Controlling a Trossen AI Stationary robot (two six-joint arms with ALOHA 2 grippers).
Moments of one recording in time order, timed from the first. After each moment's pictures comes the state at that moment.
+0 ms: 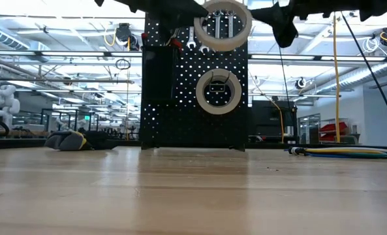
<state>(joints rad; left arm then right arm) 0.03 1.41 1.02 0.05 0.11 -0.12 0.08 1.01 0.57 0.40 0.10 0.35</state>
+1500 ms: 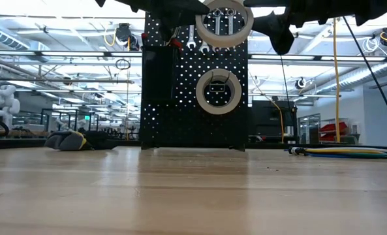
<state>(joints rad) 0.04 1.42 1.02 0.07 0.12 -0.12 0.08 1.06 0.57 0.40 0.11 0.37</state>
